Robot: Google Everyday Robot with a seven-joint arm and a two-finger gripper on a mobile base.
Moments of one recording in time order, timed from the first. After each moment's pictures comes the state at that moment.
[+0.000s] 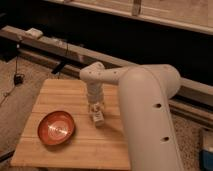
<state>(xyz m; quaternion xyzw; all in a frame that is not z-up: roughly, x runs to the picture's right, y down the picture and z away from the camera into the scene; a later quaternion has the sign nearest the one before) -0.052 0.131 0.868 -0.33 0.26 0.56 0.71</state>
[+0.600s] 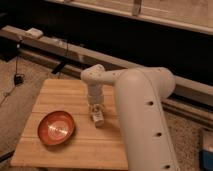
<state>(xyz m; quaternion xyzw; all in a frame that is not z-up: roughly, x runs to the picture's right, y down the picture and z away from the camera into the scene) -0.052 0.145 0.876 -0.35 0.28 0.55 0.70</state>
